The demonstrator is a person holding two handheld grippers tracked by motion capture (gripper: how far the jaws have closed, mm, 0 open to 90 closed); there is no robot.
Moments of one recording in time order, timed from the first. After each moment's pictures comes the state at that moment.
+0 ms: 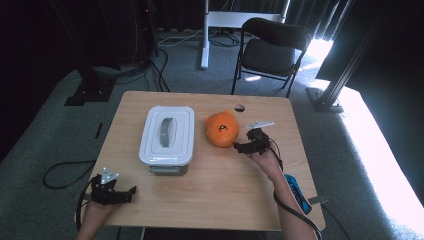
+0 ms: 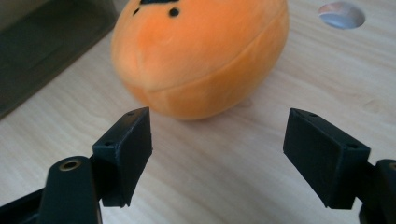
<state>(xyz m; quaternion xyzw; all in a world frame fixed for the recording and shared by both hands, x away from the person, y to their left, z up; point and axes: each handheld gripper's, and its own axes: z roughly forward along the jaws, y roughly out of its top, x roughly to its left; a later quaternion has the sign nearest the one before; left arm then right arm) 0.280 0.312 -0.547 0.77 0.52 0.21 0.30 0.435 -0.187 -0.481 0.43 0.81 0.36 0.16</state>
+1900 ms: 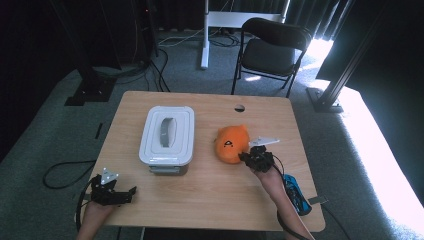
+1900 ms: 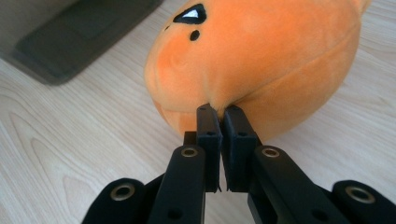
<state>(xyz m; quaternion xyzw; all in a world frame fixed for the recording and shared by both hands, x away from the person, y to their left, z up) 0.279 0.312 -0.547 0.77 0.52 0.21 0.30 0.365 -0.189 -0.481 0.43 0.81 0.37 0.14</state>
